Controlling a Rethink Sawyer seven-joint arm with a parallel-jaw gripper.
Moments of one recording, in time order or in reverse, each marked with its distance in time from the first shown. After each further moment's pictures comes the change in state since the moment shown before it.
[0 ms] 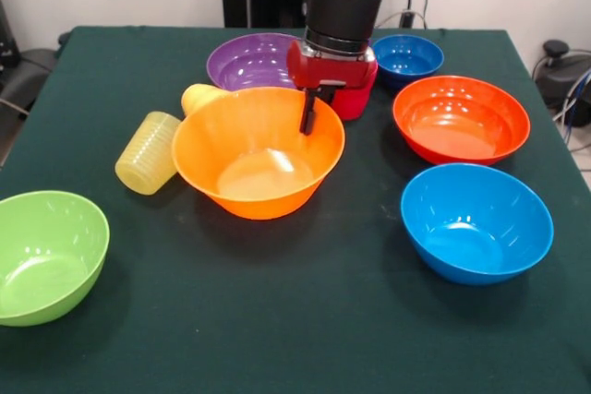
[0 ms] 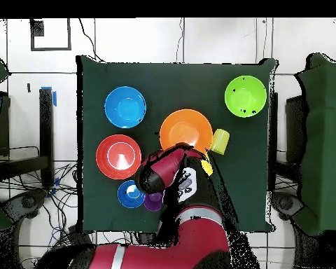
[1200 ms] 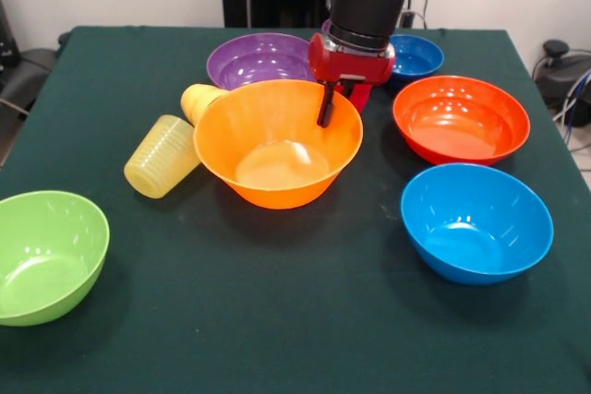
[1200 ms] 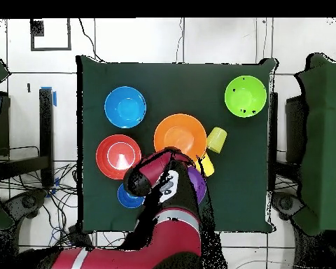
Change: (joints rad) arm 0.111 0.031 -0.091 -0.002 0.121 0.000 0.000
